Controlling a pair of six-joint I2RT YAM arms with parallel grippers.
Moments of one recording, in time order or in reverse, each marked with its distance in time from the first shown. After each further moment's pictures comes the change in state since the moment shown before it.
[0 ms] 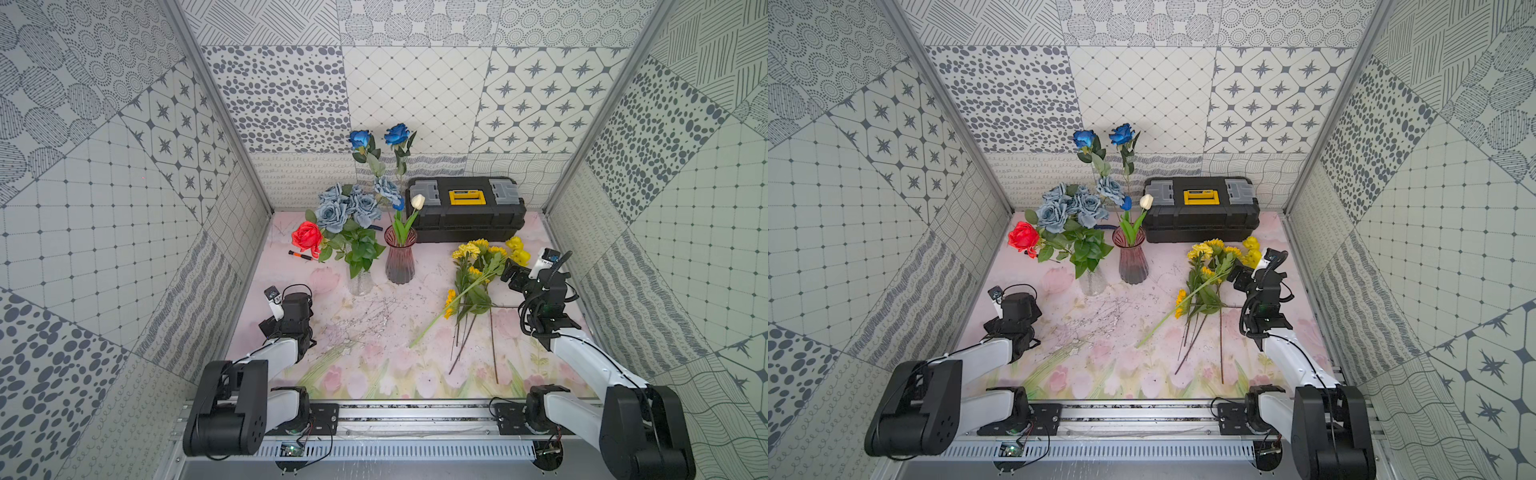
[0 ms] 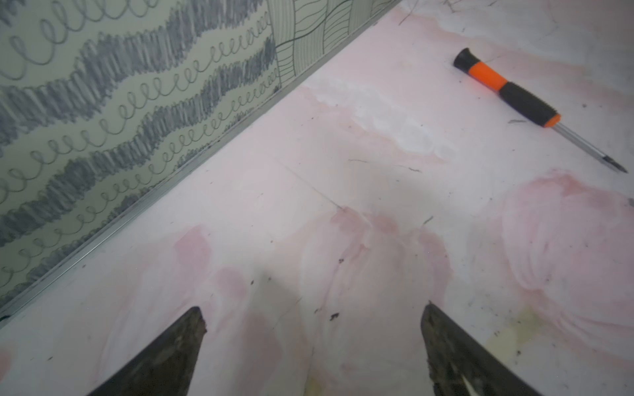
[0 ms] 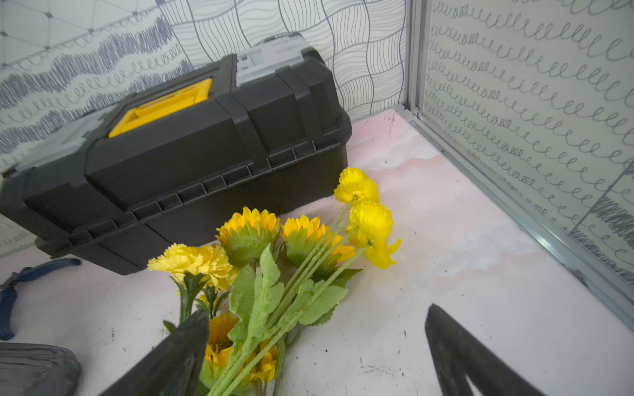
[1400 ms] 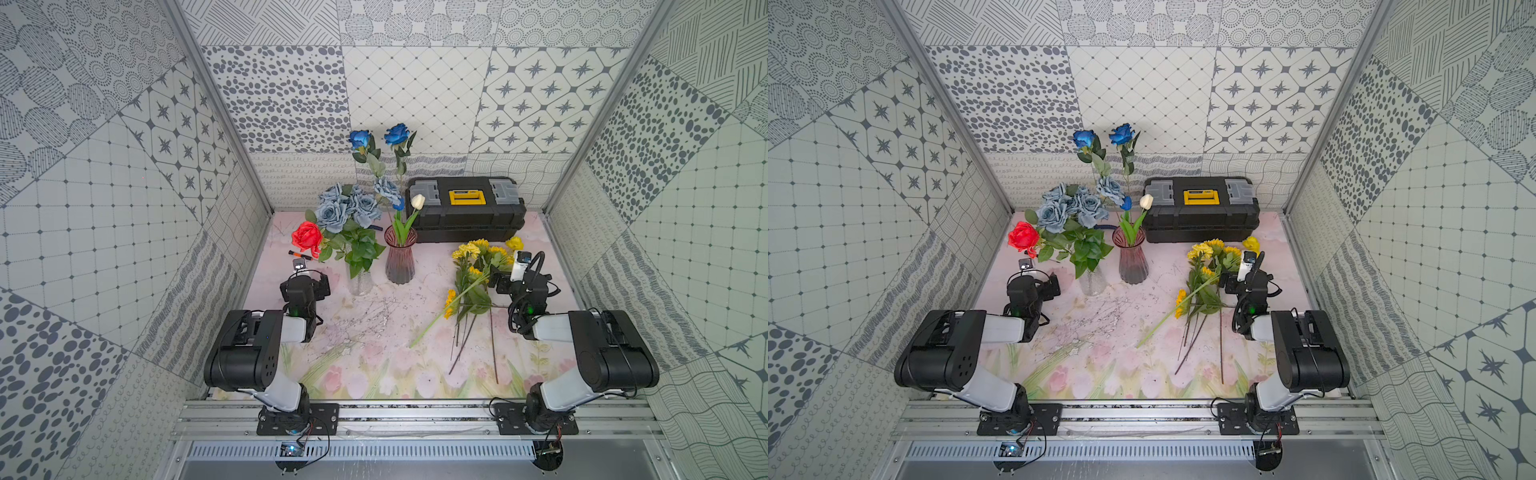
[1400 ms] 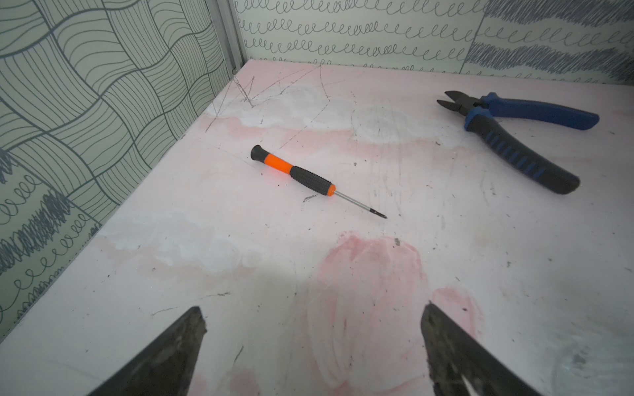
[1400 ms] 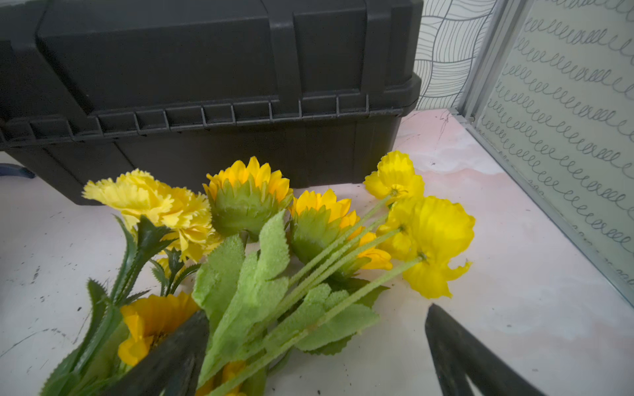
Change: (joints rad) left arm -0.033 0.283 0.134 0.425 0.326 0.325; right arm 0.000 0.422 -0.048 0.490 -0.129 -0.243
